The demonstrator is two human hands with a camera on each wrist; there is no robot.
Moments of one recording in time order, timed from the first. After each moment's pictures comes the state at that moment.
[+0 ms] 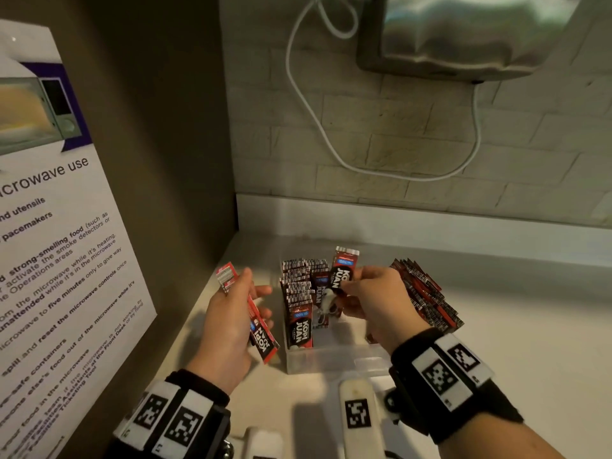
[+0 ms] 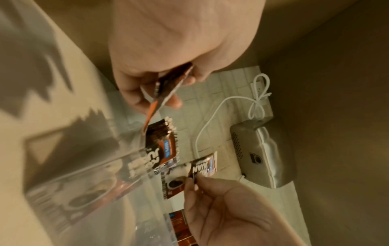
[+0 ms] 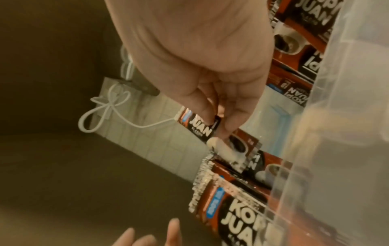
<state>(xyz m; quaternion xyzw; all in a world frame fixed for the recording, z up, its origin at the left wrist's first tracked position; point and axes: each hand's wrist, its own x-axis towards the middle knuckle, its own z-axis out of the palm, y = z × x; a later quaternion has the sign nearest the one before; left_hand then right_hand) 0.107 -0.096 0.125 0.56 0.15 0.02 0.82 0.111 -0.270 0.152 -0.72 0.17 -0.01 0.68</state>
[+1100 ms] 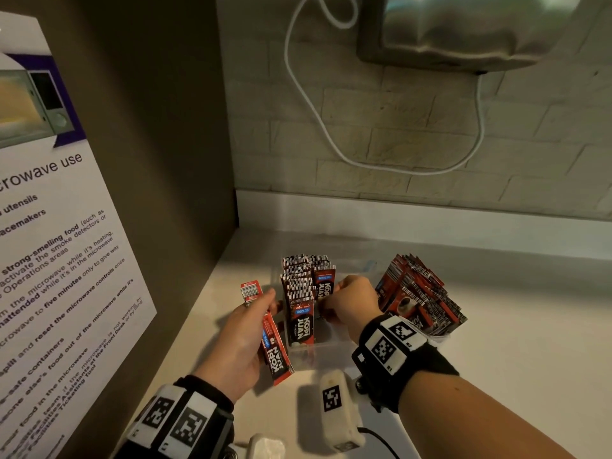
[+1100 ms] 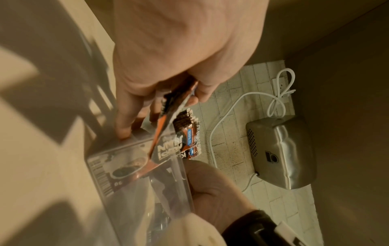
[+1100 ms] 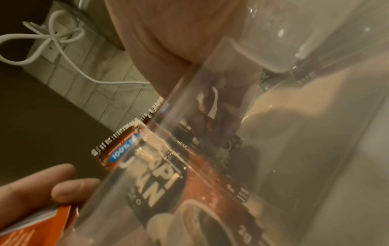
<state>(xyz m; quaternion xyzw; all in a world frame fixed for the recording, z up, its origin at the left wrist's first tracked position) 0.092 -0.105 0.123 0.58 0.19 -0.12 0.78 0.163 -0.254 0.091 -0.81 0.24 0.01 0.53</state>
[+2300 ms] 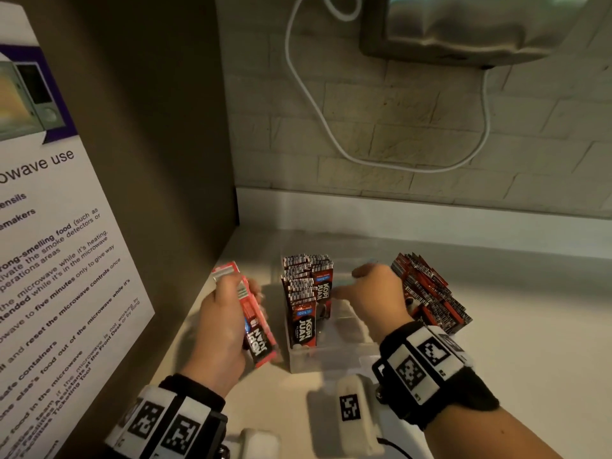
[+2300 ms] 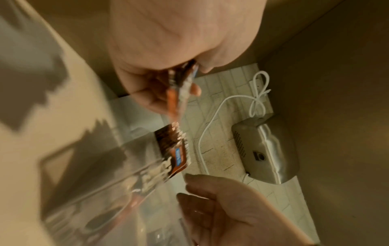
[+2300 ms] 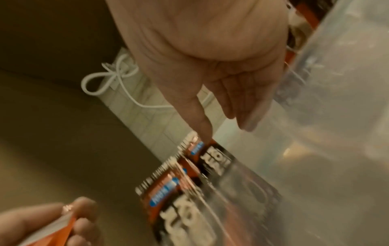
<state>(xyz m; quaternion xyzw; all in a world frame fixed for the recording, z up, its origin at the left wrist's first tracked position) 0.101 -0.095 0.129 0.56 0.17 0.02 0.81 0.130 -0.270 0.134 -0.87 0.18 -0.04 0.46</state>
